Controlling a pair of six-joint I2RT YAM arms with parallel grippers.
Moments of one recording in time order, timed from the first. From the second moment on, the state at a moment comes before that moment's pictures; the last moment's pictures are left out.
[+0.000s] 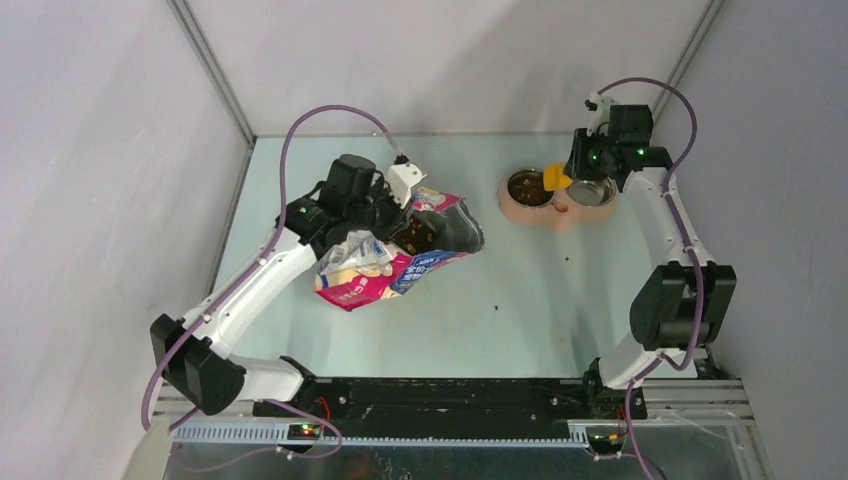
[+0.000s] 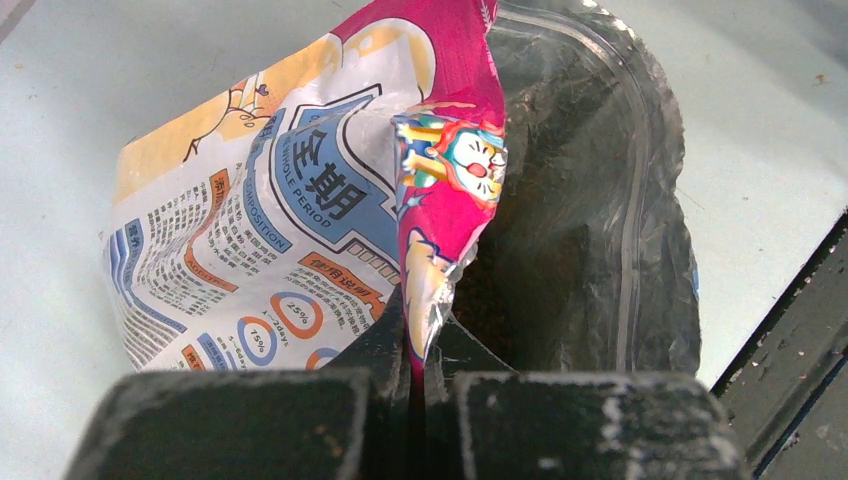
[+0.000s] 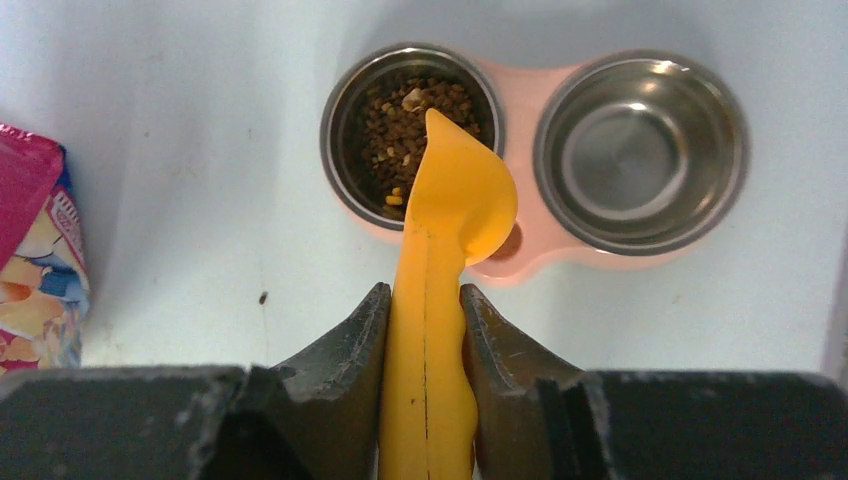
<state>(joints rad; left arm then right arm) -0.58 1.31 1.29 -0.63 0.25 0.24 -0.02 1.65 1.53 -0.62 -0.24 0.04</state>
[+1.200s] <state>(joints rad) -0.58 1.29 1.27 -0.61 0.21 0.22 0.10 1.23 1.61 -0.68 -0.96 0.16</state>
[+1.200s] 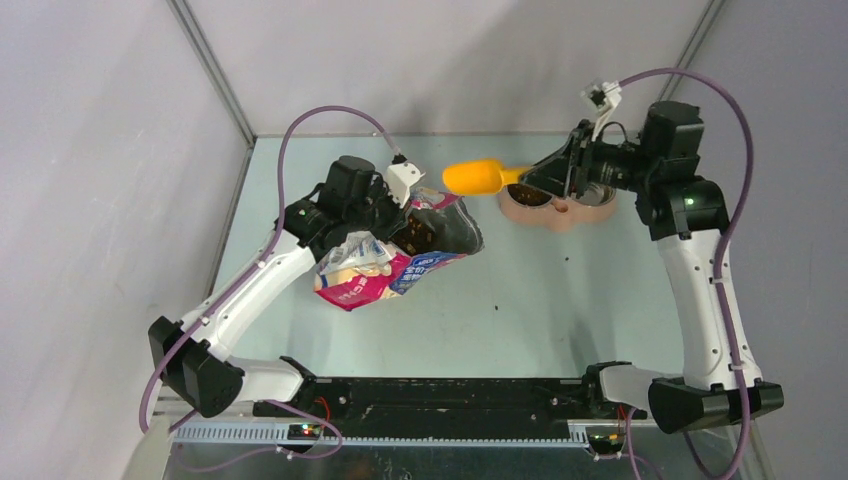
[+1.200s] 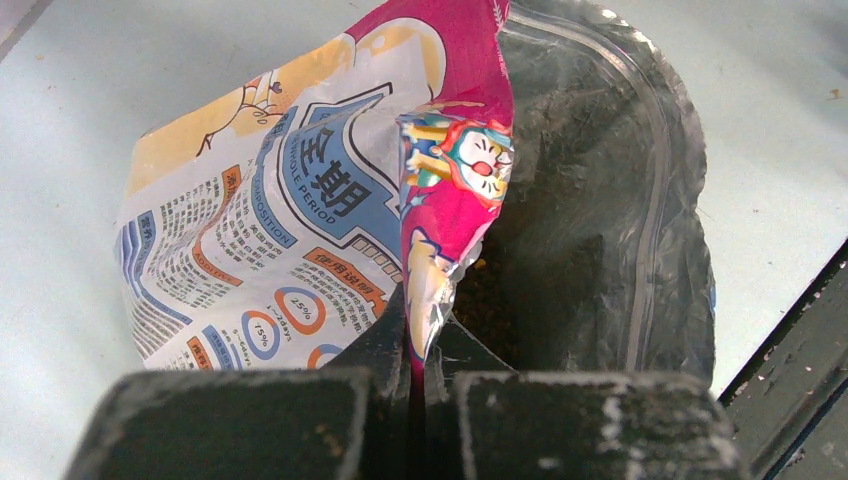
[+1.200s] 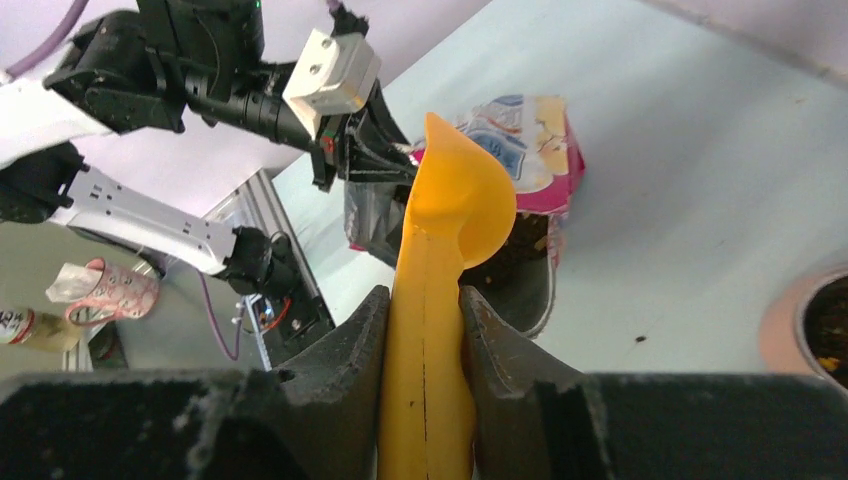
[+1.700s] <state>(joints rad) -0.58 1.29 1.27 -0.61 0.21 0.22 0.30 1.26 1.56 -0.83 -0.87 -0.02</state>
